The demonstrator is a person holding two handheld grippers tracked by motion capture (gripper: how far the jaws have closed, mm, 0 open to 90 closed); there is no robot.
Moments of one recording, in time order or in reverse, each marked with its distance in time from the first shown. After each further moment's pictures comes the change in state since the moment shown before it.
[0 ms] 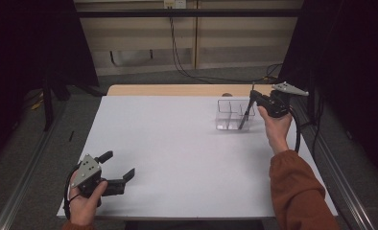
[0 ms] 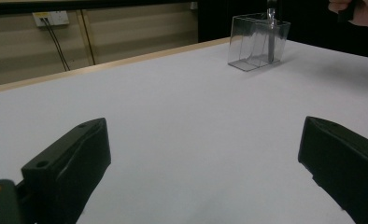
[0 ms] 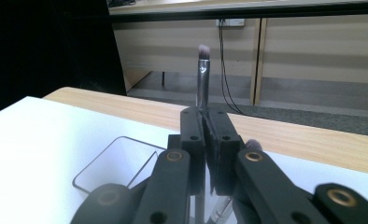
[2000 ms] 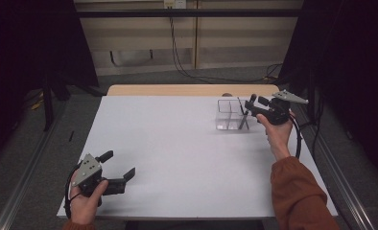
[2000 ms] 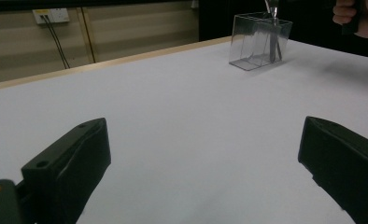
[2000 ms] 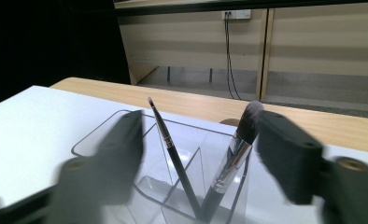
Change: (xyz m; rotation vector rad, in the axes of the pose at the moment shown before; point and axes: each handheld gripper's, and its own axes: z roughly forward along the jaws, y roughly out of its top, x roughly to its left) left arm 0.001 0.000 0.003 0.004 0.002 -0.009; right arm -0.006 -0.023 -0.004 0.006 0.028 0.018
